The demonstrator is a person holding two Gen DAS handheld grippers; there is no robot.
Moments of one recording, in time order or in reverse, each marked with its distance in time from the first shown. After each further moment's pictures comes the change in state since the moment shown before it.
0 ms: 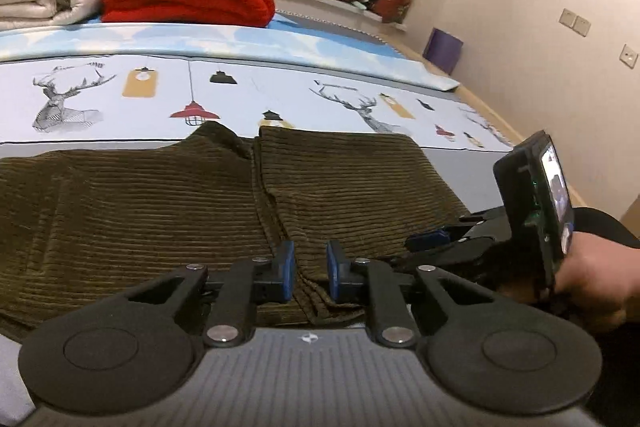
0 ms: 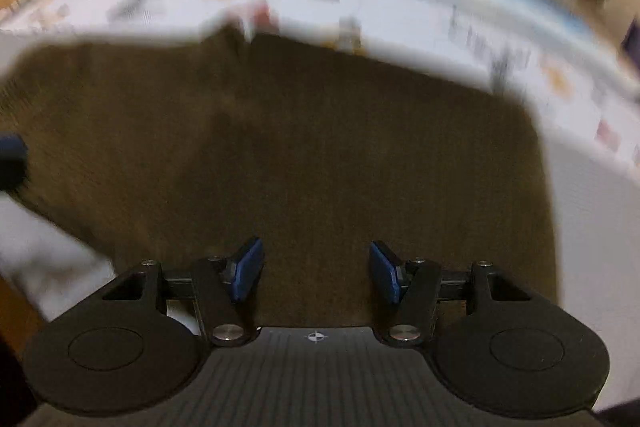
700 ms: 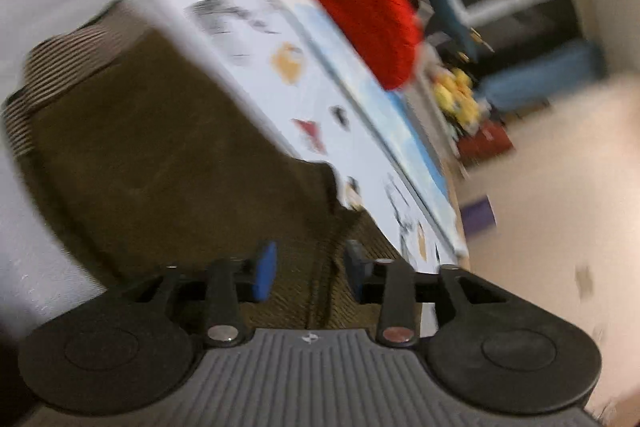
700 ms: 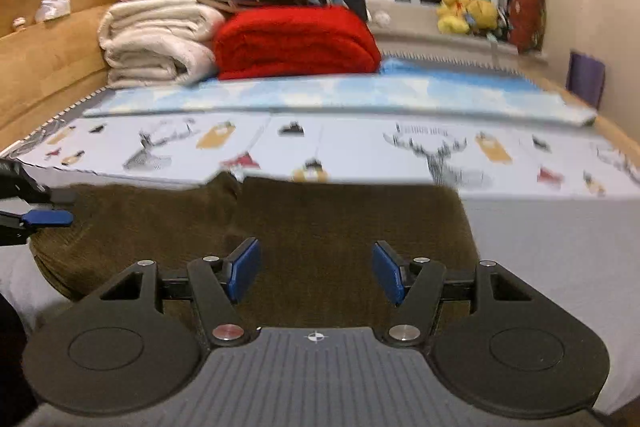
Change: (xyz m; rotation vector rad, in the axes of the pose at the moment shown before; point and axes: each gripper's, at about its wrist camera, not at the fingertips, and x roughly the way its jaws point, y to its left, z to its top) left arm -0.039 0.153 -0.001 -0.847 -0.091 -0.039; right arm -0.117 -0.027 -0.048 0.160 -0.434 0.007
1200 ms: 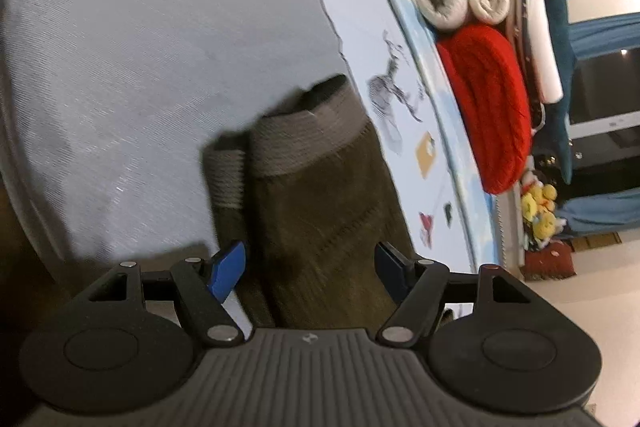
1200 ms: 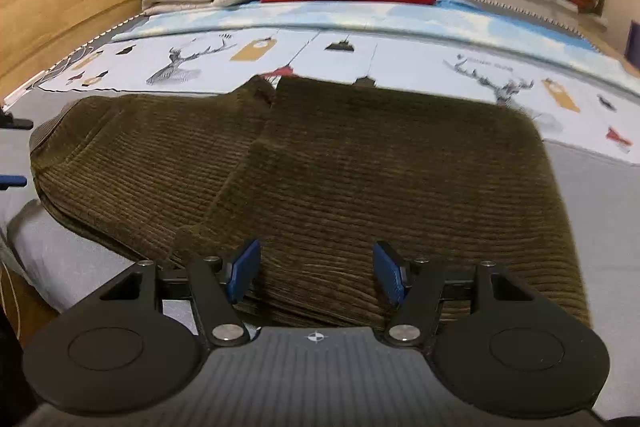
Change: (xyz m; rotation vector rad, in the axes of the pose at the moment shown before) left arm -0.061 0.092 0.042 -0.299 -0.138 0.227; right arm 0.074 0.015 -0.030 -0.085 0.194 0.132
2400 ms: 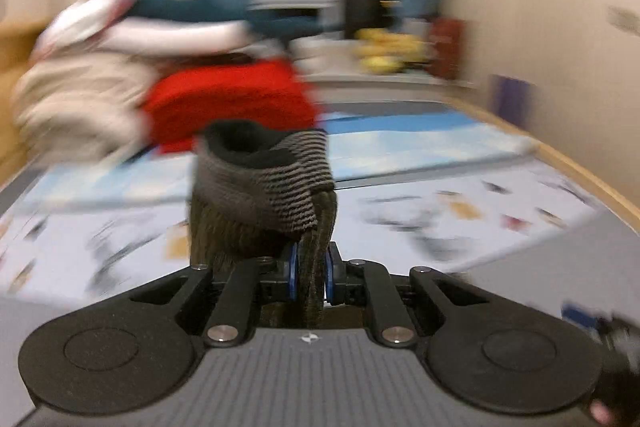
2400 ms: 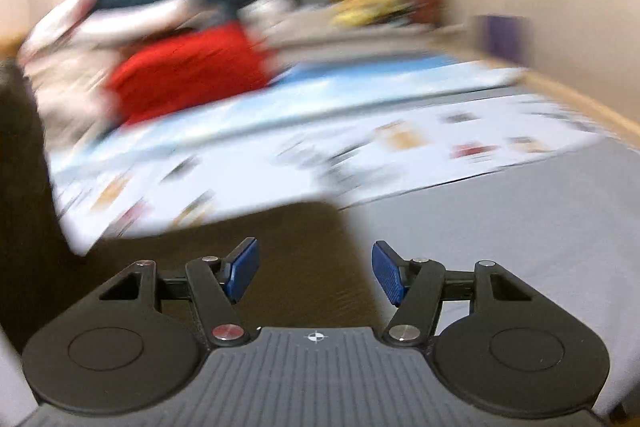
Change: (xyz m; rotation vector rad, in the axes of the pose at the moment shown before) left arm 0.026 -0.336 -0.313 1.332 -0.291 -0.078; right arm -0.066 -0.126 0.012 0.380 -0.322 -0.353
